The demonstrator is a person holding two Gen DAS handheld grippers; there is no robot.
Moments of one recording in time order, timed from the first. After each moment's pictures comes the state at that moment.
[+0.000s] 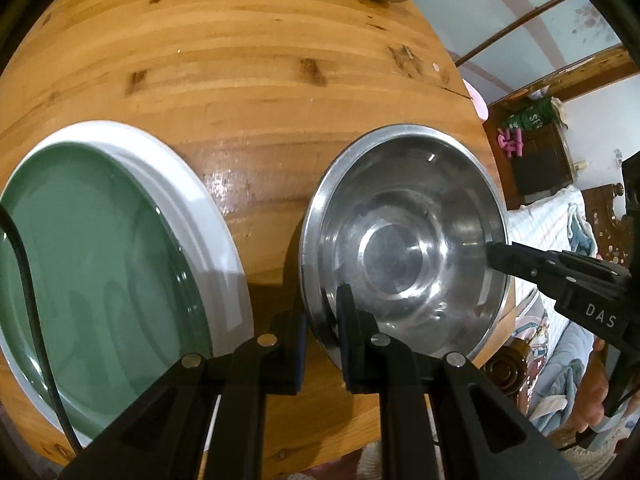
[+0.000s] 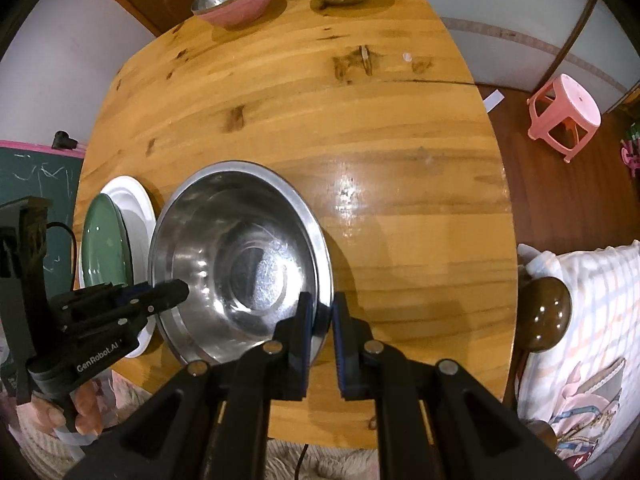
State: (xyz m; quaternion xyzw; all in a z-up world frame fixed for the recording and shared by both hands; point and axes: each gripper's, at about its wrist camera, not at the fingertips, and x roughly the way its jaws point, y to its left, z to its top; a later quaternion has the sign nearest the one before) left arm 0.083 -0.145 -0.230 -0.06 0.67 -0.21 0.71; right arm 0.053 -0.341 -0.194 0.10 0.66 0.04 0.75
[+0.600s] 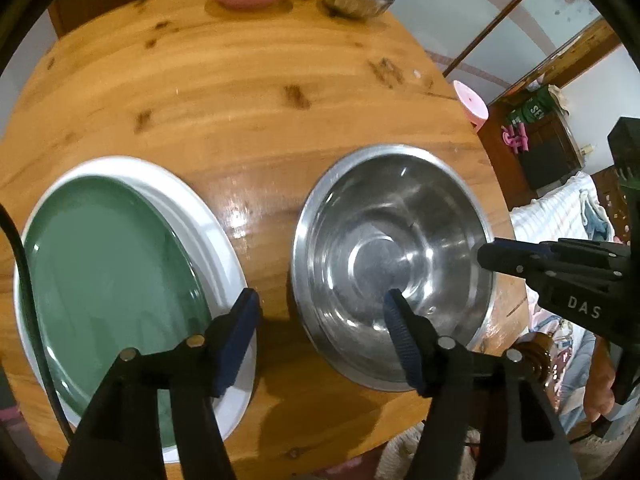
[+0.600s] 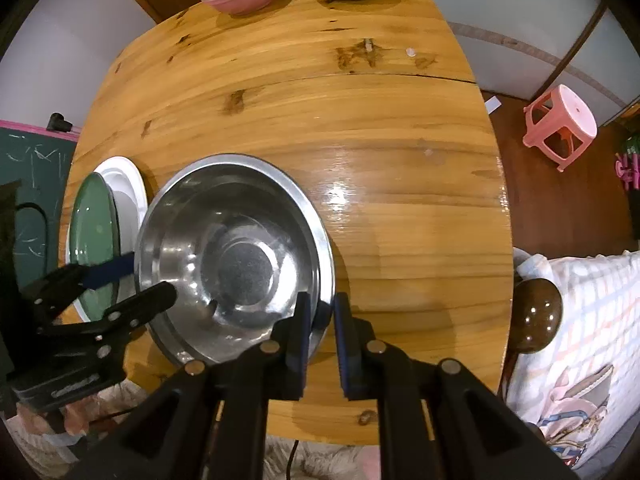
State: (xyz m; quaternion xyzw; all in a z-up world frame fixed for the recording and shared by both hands) left arm 0.074 -0.164 -0.206 0.00 0.62 -0.21 0.75; right arm 0.043 -0.334 -0.198 0.07 0.66 0.04 0.75
